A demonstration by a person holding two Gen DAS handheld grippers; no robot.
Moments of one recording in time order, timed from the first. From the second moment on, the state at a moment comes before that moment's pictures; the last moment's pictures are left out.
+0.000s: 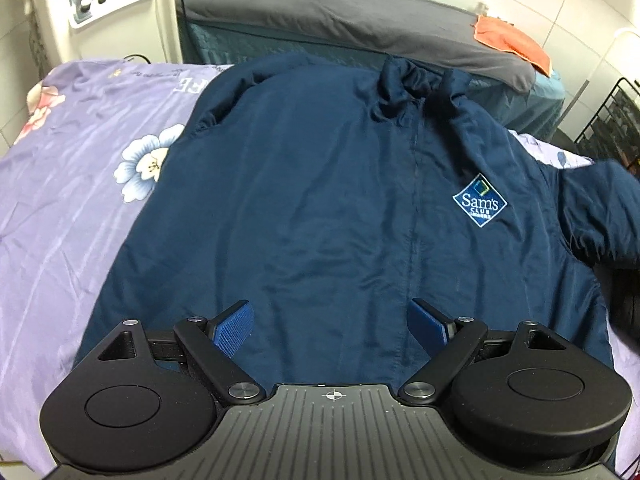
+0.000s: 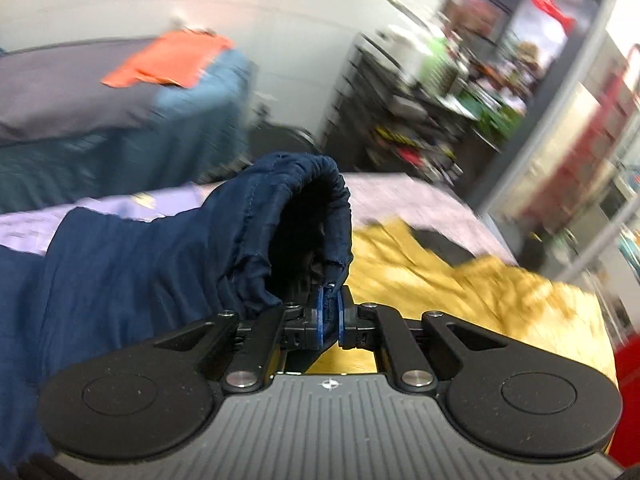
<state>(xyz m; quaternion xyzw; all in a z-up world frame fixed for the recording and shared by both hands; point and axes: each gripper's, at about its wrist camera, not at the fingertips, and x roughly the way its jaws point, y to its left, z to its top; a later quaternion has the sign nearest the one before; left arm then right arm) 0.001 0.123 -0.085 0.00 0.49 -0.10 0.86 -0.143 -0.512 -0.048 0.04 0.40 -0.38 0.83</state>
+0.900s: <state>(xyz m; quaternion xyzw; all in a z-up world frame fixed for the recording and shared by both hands) 0.093 0.175 -0.039 0.06 0.42 -0.04 0.91 -0.164 -0.413 0.001 0.10 0.38 -0.28 0.88</state>
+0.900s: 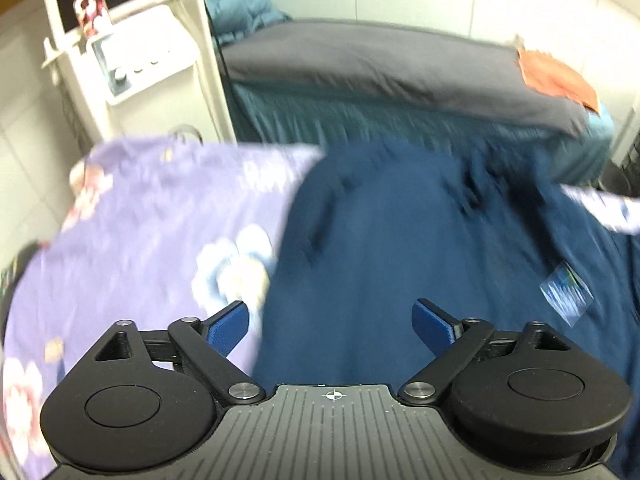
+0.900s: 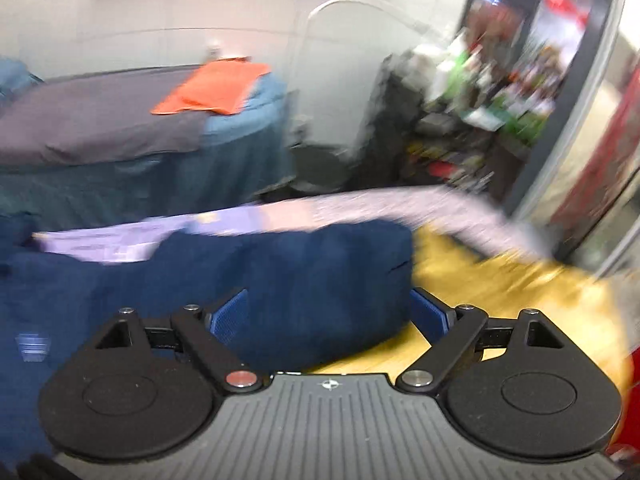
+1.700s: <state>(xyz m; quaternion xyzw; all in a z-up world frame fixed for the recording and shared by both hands) 0.376 0.126 -0.139 0.17 0.48 -0.18 0.84 -0.163 -0.180 -0.031 0.15 0.52 -0.26 0.80</state>
